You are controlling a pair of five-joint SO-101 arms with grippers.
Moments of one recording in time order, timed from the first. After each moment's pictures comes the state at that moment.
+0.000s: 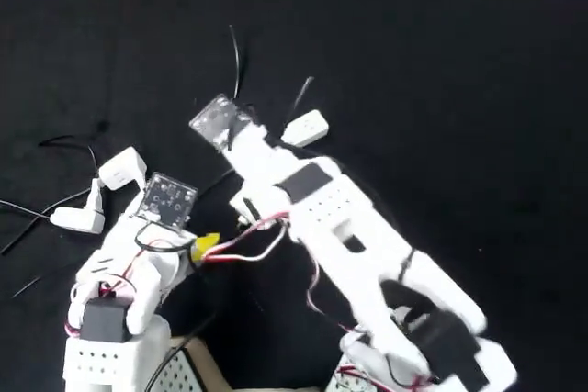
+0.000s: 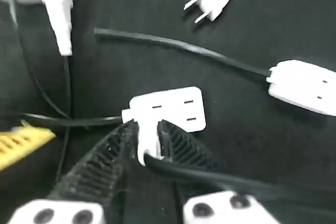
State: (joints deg) left arm -1.7 -102.5 88.0 66.1 -21.1; right arm -36.0 -16.3 38.9 52.4 14.8
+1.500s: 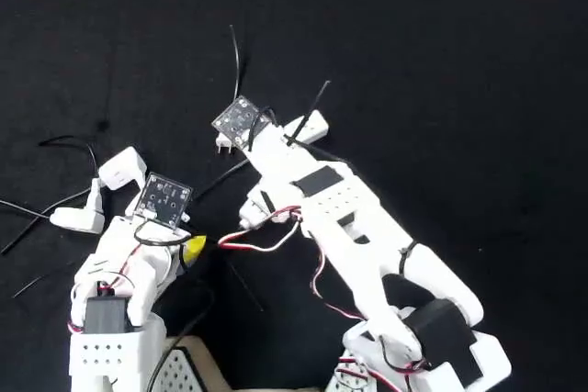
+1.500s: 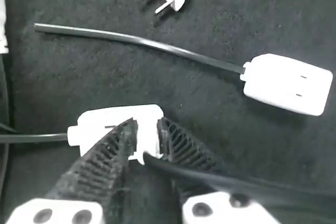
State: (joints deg) left arm -6.2 -102.5 94.9 61.0 -25.8; right arm -29.6 -13.8 47.2 38.5 18.4
